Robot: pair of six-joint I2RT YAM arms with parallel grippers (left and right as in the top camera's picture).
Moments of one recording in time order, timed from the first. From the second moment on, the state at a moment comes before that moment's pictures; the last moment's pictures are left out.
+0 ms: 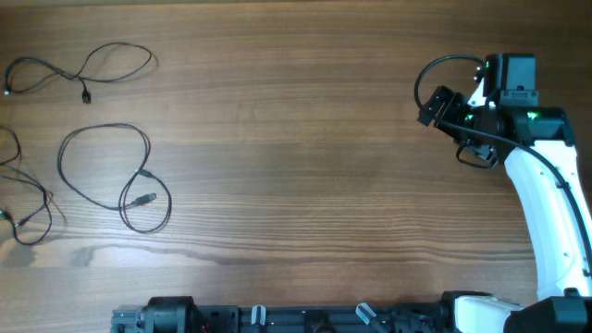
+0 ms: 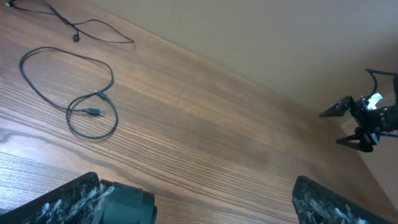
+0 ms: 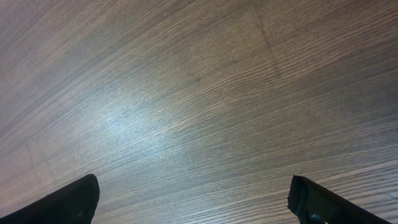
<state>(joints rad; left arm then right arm) -0.01 0.02 1.42 -1.68 0.08 -0.45 -0.03 1.43 1.24 -0.90 -0.12 0.49</state>
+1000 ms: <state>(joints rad) -0.01 0.02 1.42 -1.68 0.08 -0.45 -0.03 1.43 1.24 -0.90 -0.12 0.49</state>
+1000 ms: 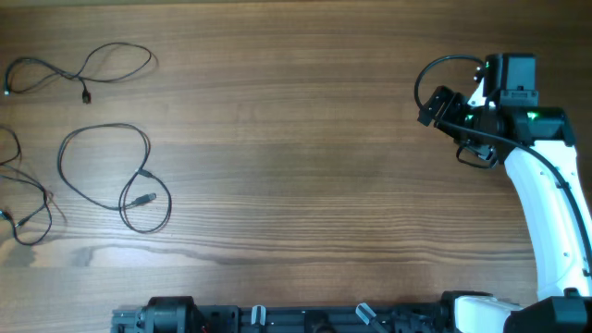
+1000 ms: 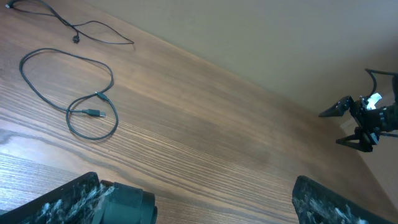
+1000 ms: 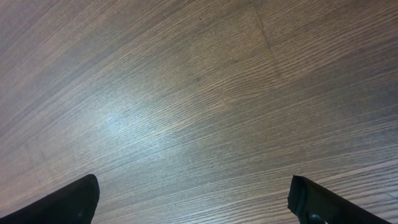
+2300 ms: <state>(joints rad) -0.01 0.02 0.56 -0.61 0.01 -0.45 -0.03 1.43 1.24 -0.90 -0.12 0.49</state>
